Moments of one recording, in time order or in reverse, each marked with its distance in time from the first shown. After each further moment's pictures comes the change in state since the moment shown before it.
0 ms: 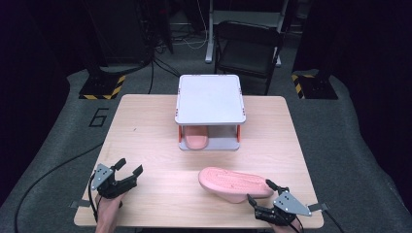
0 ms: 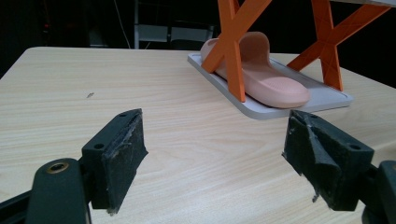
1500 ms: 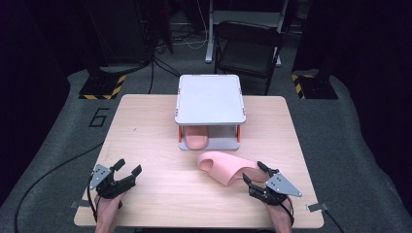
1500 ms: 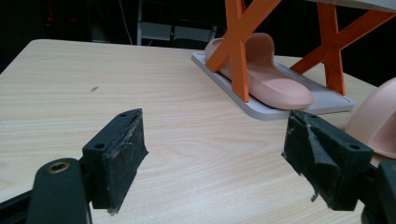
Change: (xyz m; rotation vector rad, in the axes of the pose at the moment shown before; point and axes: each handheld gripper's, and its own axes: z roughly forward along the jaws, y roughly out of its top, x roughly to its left) left arm 0.004 -0.002 -0.001 0.000 0.005 -0.043; right arm -0.017 0.023 0.046 -0.088 -0.022 -0.050
